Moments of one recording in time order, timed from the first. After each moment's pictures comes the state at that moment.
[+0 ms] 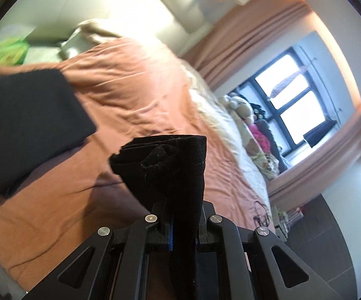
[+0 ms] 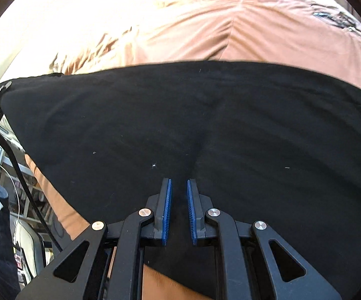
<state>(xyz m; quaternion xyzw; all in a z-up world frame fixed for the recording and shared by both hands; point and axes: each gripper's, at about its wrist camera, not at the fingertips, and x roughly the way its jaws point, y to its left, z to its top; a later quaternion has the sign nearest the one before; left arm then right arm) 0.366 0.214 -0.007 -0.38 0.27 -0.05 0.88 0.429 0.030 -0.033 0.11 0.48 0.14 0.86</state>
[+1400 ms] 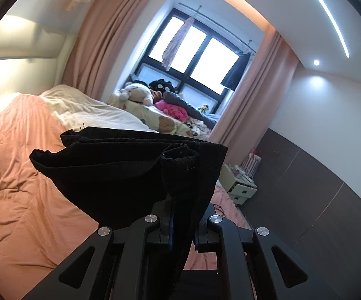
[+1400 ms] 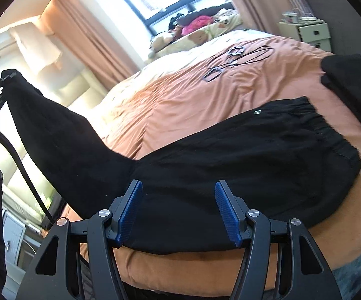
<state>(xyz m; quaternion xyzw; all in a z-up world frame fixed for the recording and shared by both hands) 0.399 -0.110 0.214 -0.19 0.23 -0.25 0.92 0.182 -0.183 0.022 0.28 0.27 0.02 0.92</state>
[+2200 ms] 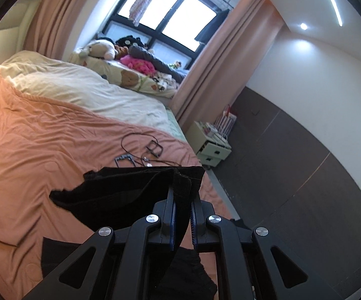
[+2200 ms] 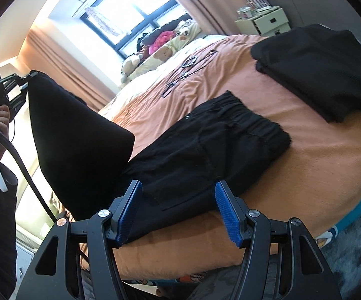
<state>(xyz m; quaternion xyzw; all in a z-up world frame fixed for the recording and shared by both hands) 0.405 -0.322 0.154 -0.16 0.32 -0.33 0.87 0.088 -0.262 -0.013 0.36 0.24 -0.03 0.90</state>
